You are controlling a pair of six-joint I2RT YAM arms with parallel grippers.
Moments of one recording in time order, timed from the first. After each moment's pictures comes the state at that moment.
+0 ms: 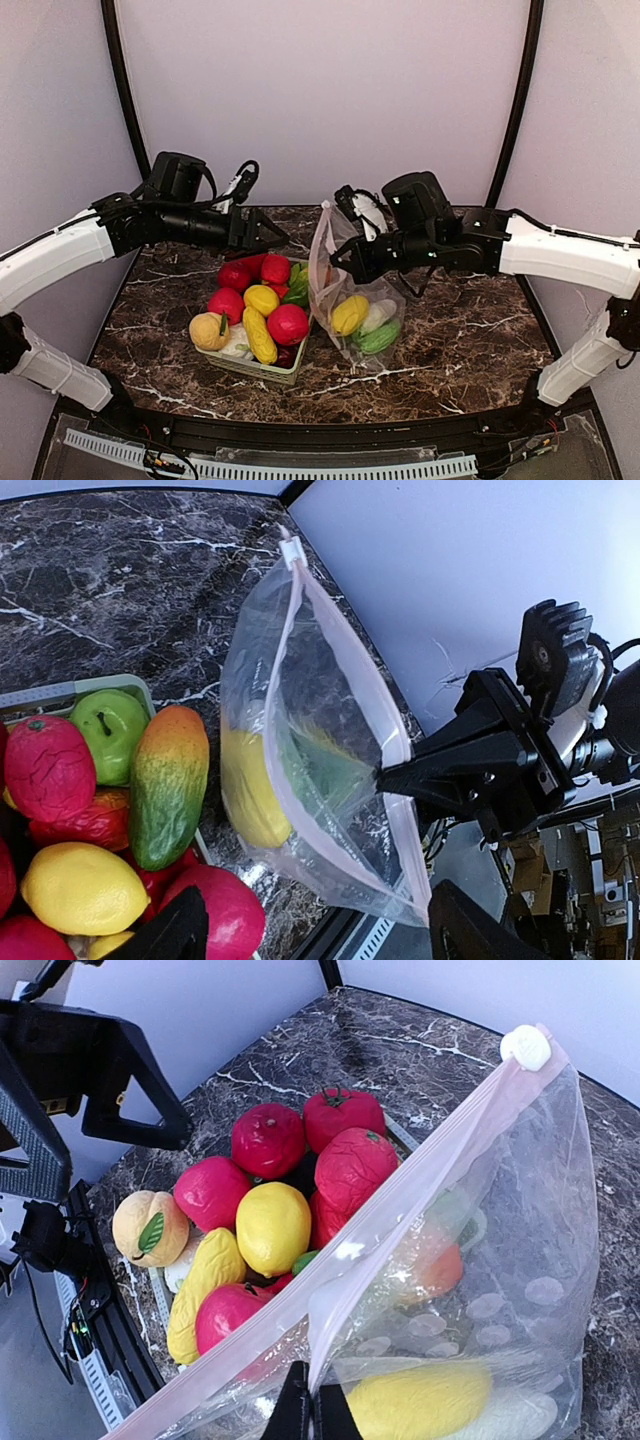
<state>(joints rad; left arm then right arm) -0.69 1.31 1.23 -0.48 0.48 -0.59 1.00 1.46 1.27 -0.38 -0.04 0.31</state>
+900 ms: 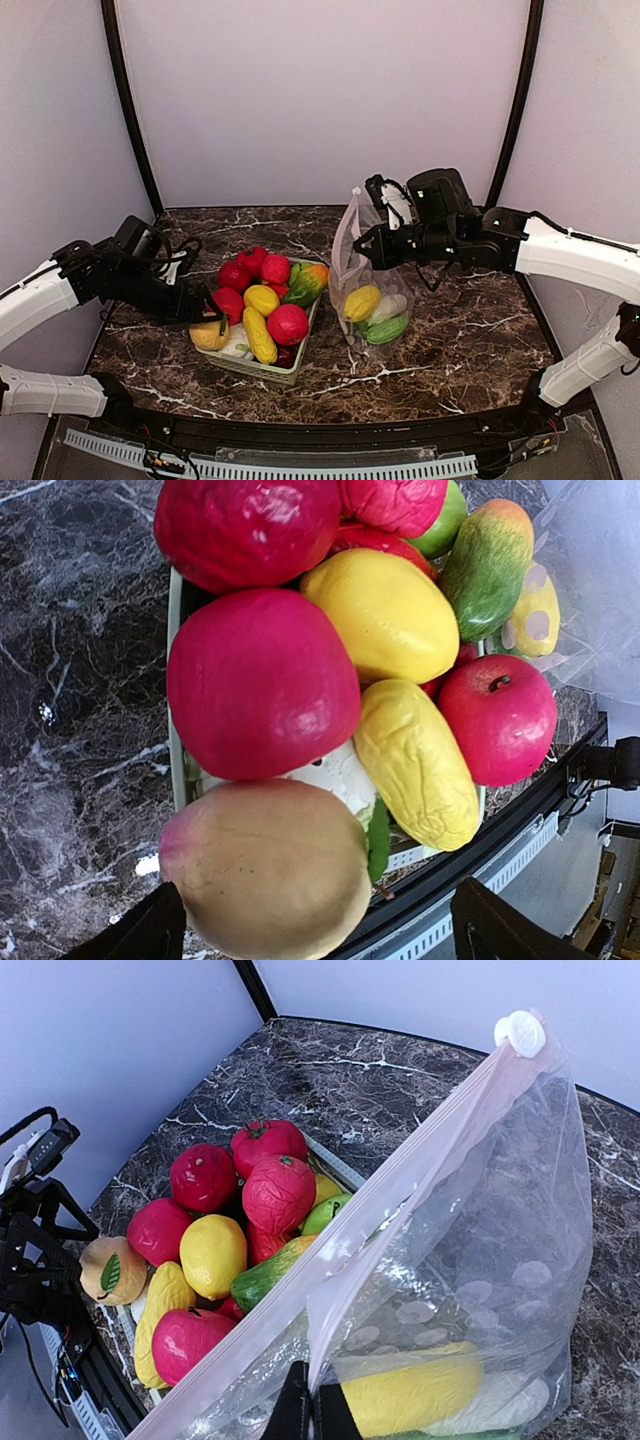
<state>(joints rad) -0.57 0.97 0.88 -0.90 0.26 -0.52 0.92 1.37 1.20 -0.36 0.03 0.38</state>
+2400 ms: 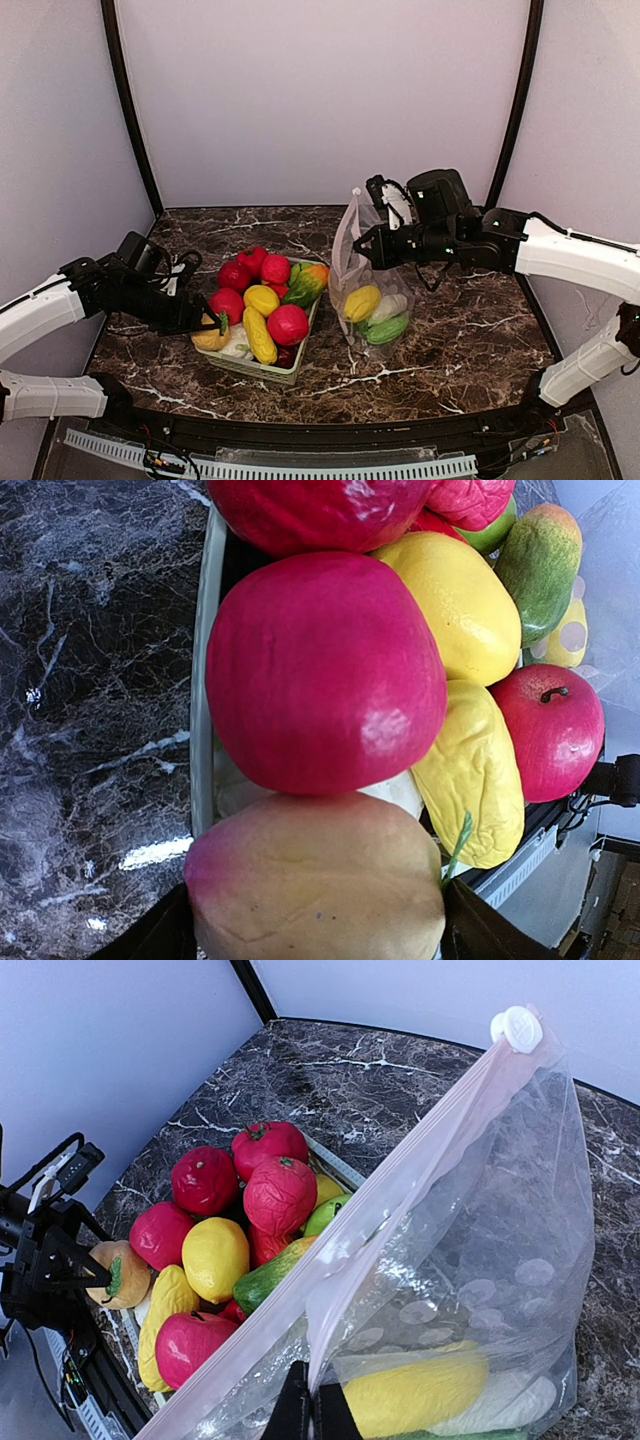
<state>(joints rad) -0.50 0.94 0.72 -0.79 0.32 -0.54 0.92 1.37 1.19 -0.35 0.02 0.39</state>
